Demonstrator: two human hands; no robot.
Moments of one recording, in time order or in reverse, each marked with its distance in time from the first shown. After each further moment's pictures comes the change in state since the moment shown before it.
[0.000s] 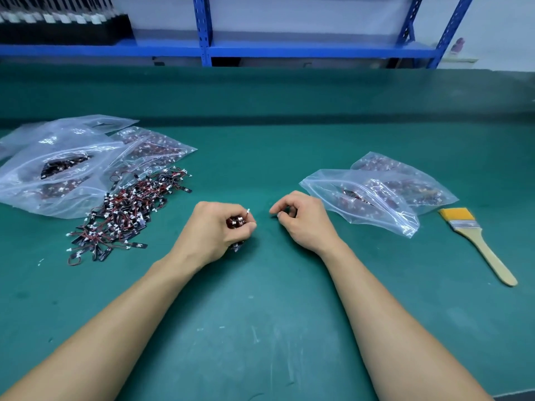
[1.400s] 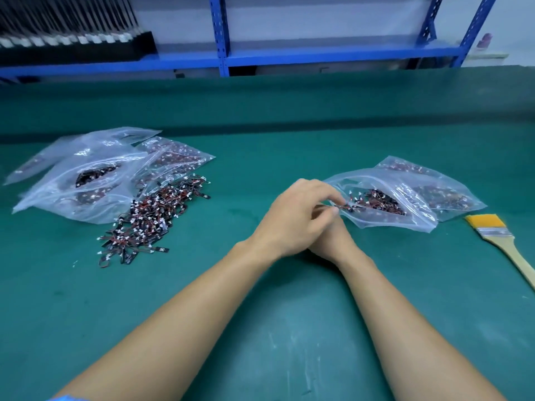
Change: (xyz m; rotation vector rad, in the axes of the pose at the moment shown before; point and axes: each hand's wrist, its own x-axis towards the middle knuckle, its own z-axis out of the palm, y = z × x) left_hand 0.042 0.071 0.047 0.019 -0.026 0.365; right_hand -0.011 -0.014 -0.007 -0.184 -0.005 -0.065
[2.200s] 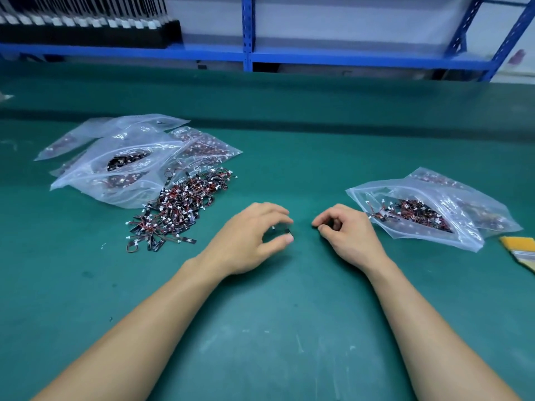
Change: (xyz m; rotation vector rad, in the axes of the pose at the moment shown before) left_hand -0.086 -0.076 -0.064 0.232 -0.137 -0.194; right_hand 0.010 0.010 0.013 0.122 -0.001 0.078
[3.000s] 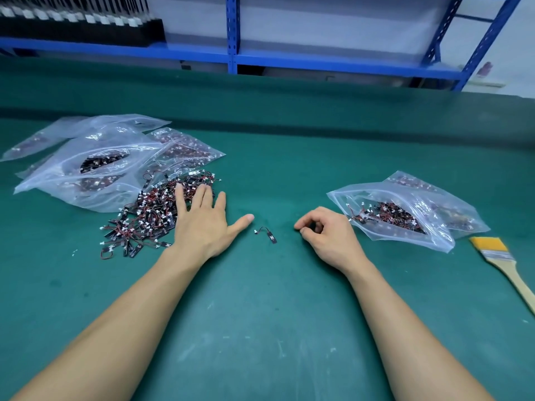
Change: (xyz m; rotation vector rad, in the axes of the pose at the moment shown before) left_hand 0.017 -0.034 0.001 0.593 -0.098 -0.543; right_hand 0.000 0.001 -0.002 0.009 -0.022 0.023
